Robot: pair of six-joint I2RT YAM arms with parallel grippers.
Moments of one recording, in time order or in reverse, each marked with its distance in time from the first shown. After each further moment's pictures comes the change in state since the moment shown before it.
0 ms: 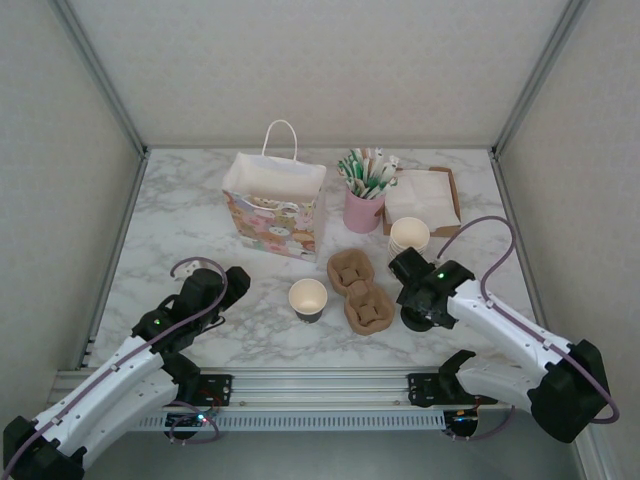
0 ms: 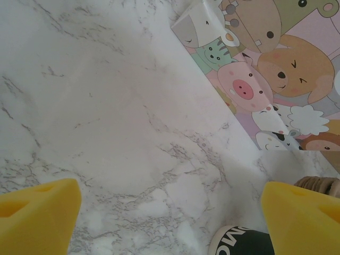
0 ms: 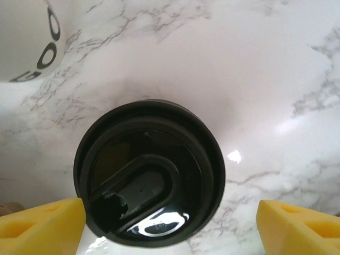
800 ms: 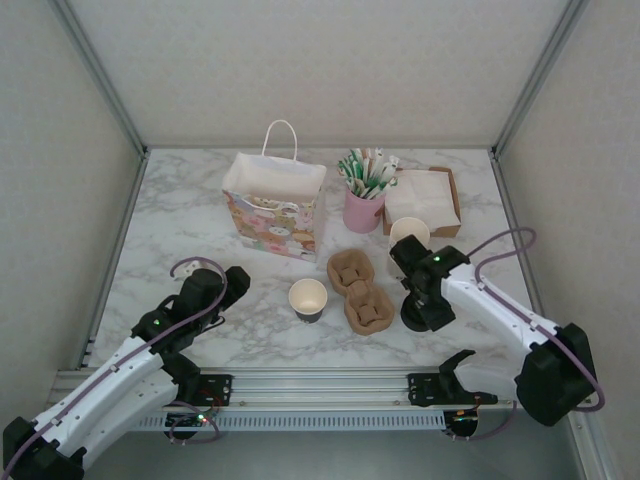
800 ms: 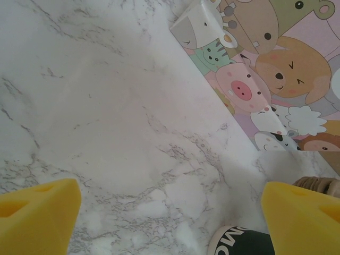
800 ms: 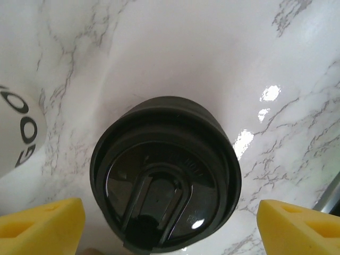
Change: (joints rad) left arm -0.001 -0.005 0.000 0.000 -0.003 0.000; right arm -0.092 0.096 0.049 -0.004 -0.089 0.497
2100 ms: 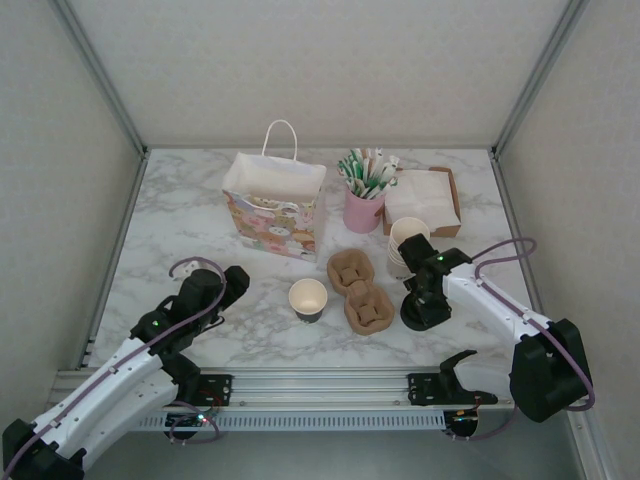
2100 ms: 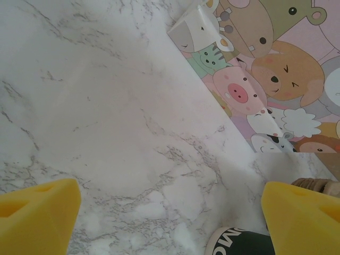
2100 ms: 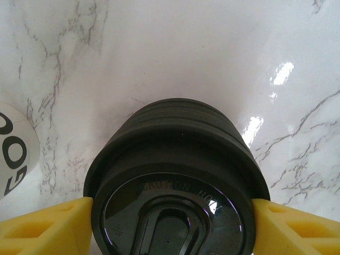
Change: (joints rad) left arm 0.000 -0.013 0.000 -0.001 -0.005 0.000; right arm -0.093 0.040 -0.056 0.122 -0.079 -0.071
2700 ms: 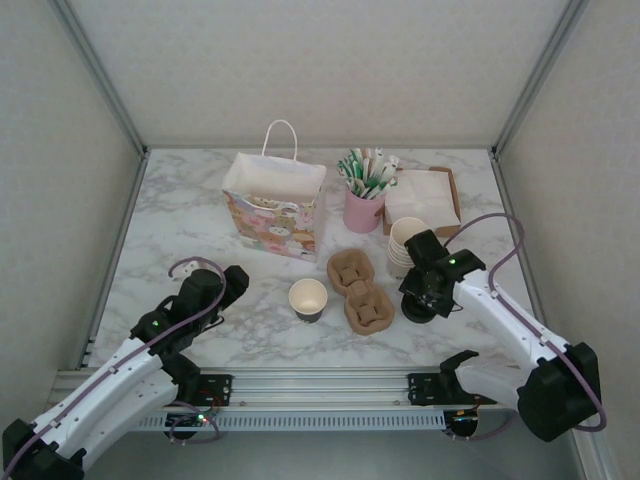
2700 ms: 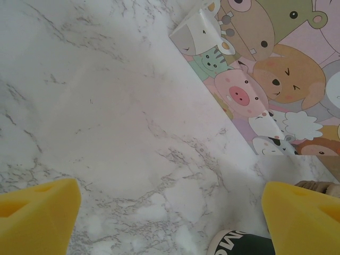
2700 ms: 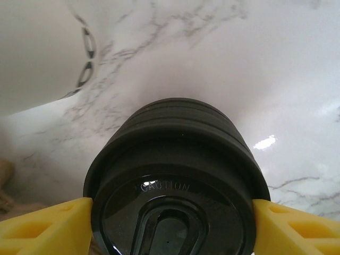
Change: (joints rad) left arm 0.000 0.000 0.000 -0.001 -0.011 0.003; right arm -0.001 -0.119 0.041 -0.023 -0.016 -0.611
